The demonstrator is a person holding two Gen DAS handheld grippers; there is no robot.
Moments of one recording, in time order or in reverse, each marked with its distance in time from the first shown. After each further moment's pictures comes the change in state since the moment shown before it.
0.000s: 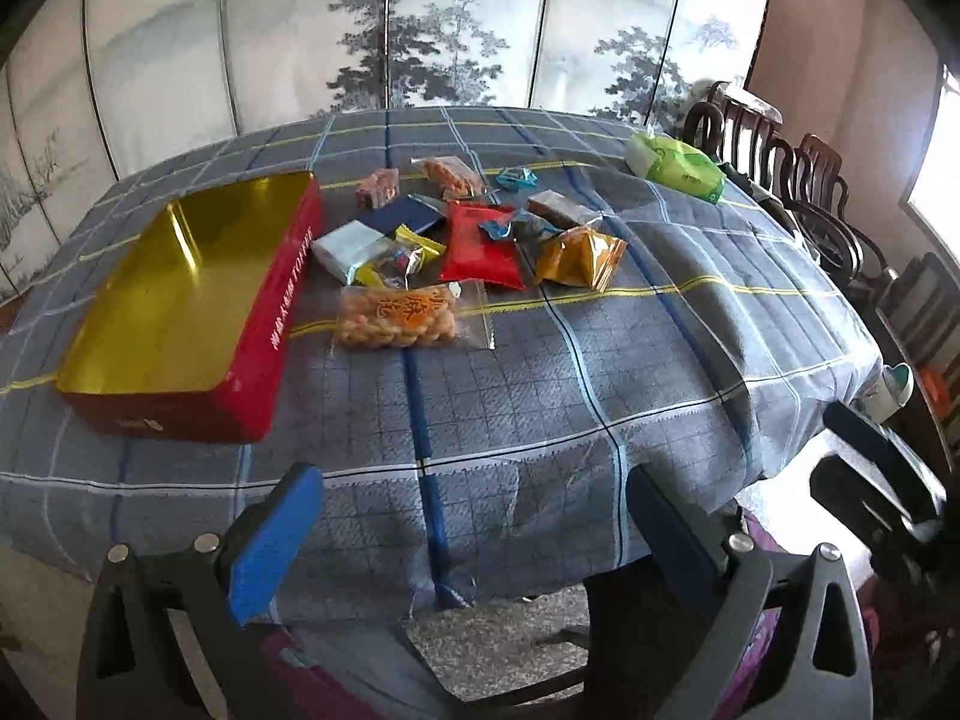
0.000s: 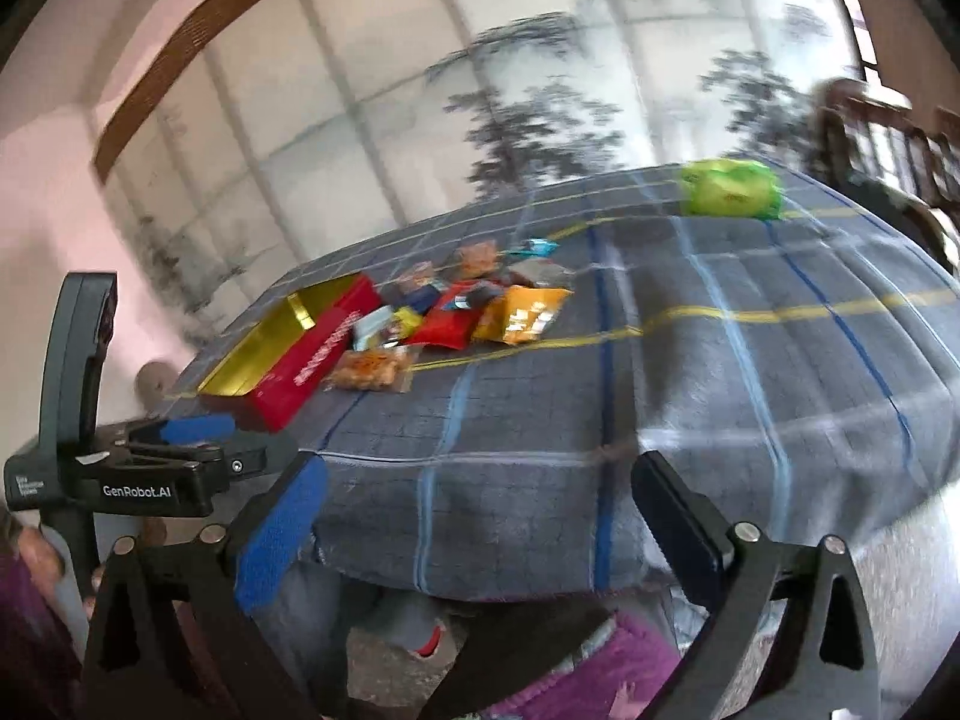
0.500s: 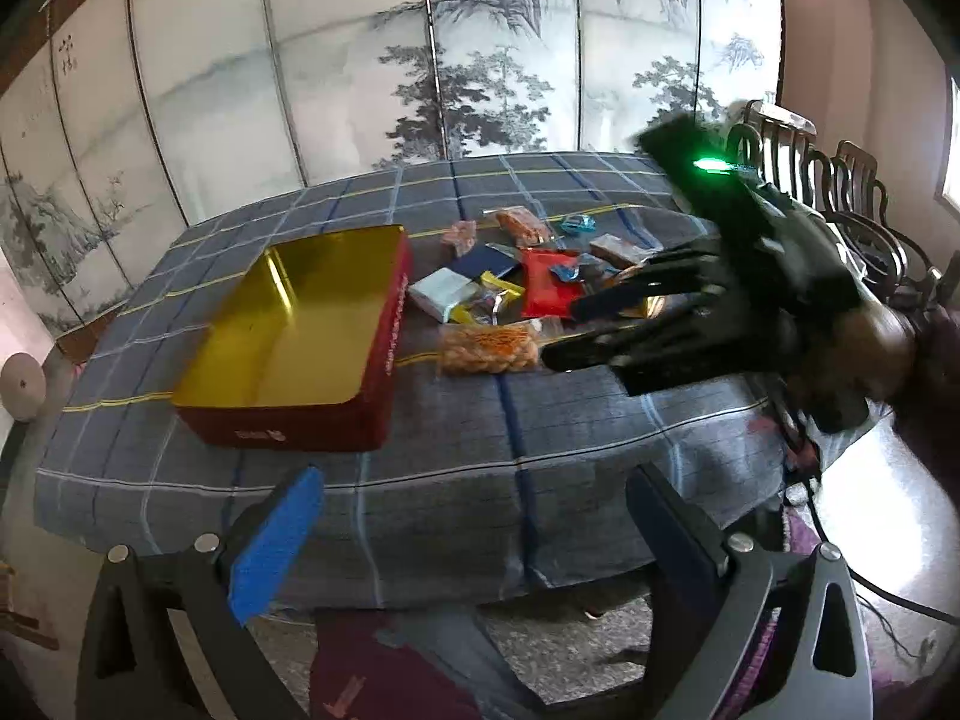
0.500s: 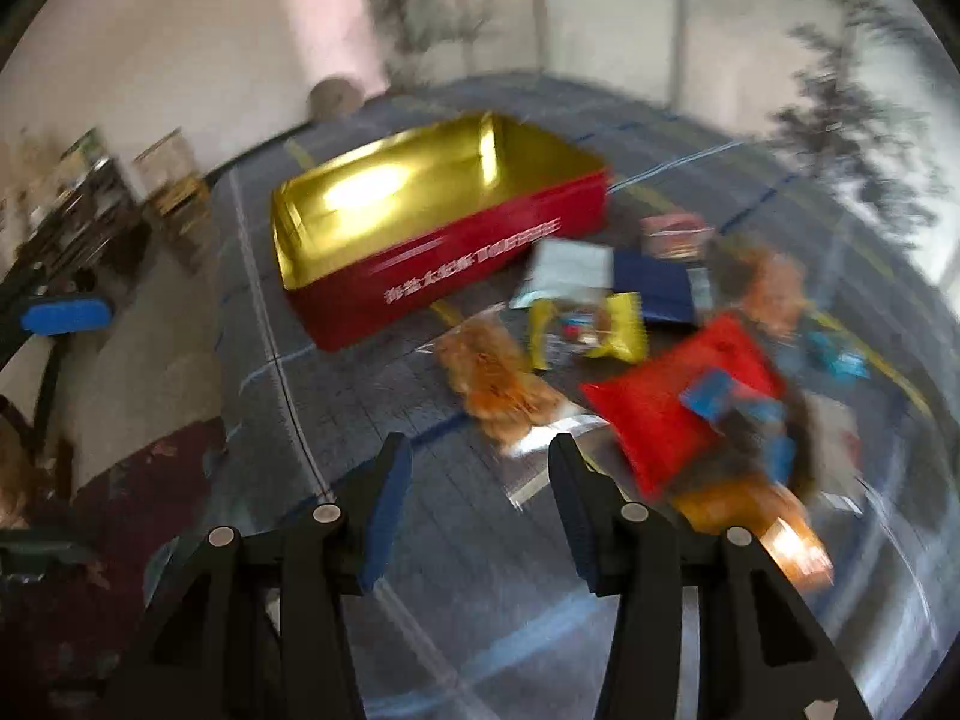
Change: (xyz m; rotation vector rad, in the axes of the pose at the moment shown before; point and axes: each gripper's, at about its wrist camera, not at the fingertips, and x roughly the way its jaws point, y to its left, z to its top) left arm -0.049 0.018 -0.010 0.021 -0.086 0.166; right arm 0.197 0.089 0.078 -0.623 0.465 0.336
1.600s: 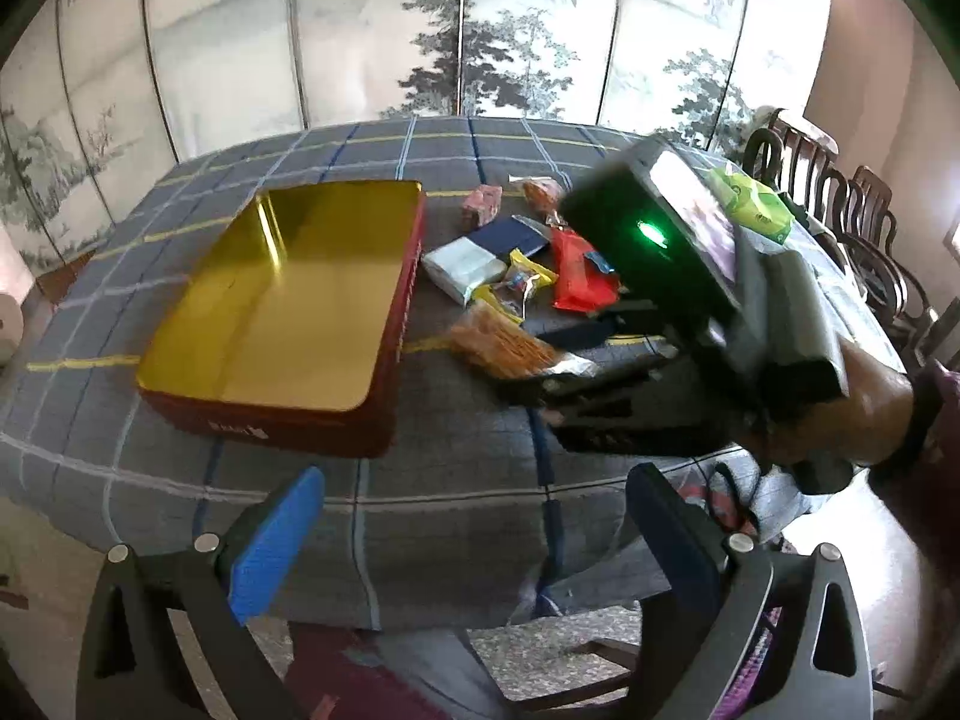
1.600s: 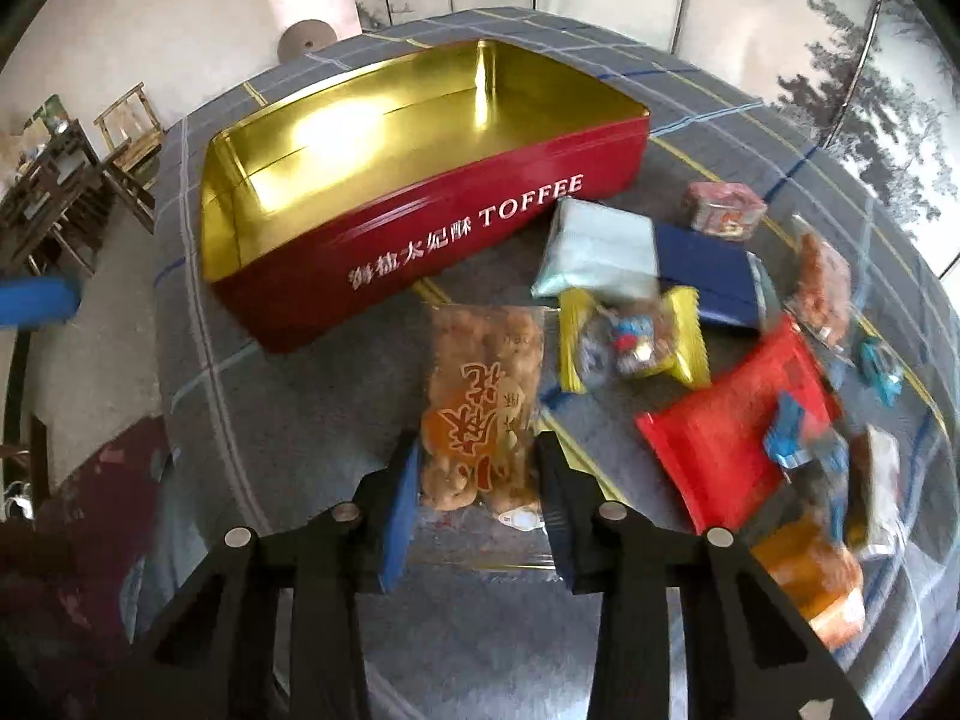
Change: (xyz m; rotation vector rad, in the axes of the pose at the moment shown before) left arm 0.035 0.027 0.023 -0.091 0.100 -0.058; right arm 0.035 0.019 0.015 0.025 0.103 -0.118
